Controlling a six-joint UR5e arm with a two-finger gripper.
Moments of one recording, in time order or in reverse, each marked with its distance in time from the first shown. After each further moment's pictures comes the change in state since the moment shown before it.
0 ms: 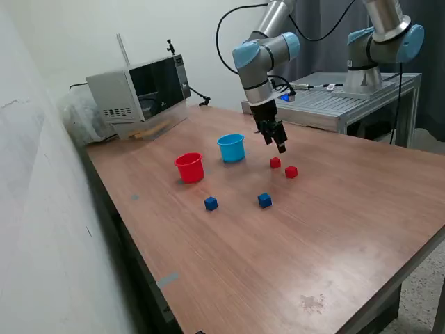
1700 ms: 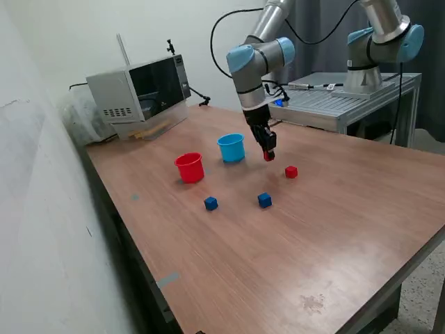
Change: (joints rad) arm 0.003 0.038 -0.070 -0.009 -0.009 -0.001
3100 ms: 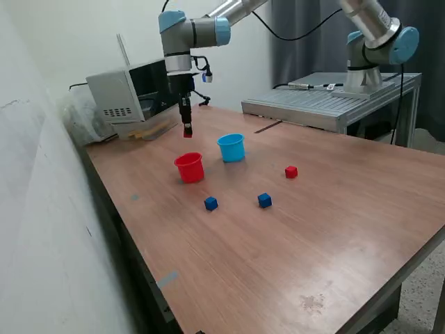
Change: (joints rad) arm -0.167 0.136 -0.501 0.116 0.057 -0.012
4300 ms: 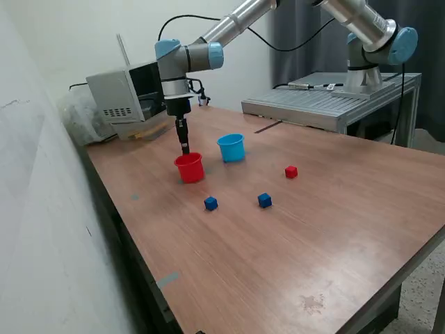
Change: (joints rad) arm -0.028 0.108 -0.041 -0.049 0.009 -0.026
